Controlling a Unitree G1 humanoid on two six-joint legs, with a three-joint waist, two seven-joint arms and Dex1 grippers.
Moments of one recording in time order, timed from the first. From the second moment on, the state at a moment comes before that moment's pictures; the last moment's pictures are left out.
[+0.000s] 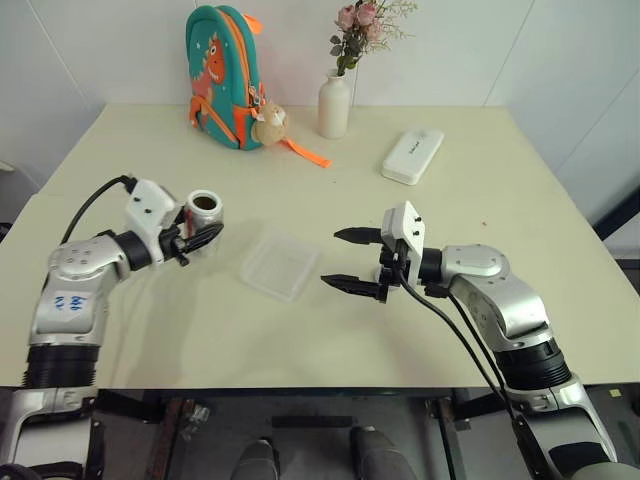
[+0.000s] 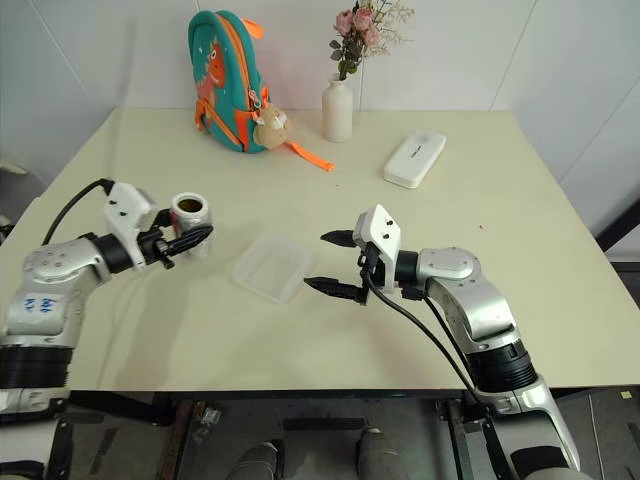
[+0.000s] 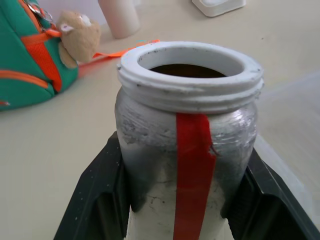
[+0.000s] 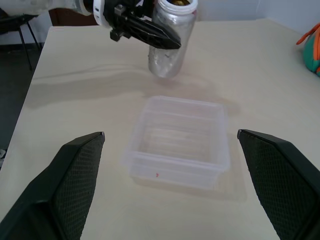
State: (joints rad) left arm -0.59 0.71 0.12 0.21 -0.20 0.17 -0.69; right arm -0.64 -0.45 0.15 -0.08 0.37 0.42 0.98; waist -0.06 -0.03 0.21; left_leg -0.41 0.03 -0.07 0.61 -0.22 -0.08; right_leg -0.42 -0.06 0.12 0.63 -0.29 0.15
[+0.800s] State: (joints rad) left arm -0.81 0.87 -0.49 0.24 1.35 -0.30 0.25; right arm -0.62 -0.37 0.13 -0.02 0.37 0.41 0.86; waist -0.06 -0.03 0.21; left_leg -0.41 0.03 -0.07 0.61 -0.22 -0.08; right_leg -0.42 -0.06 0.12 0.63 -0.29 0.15
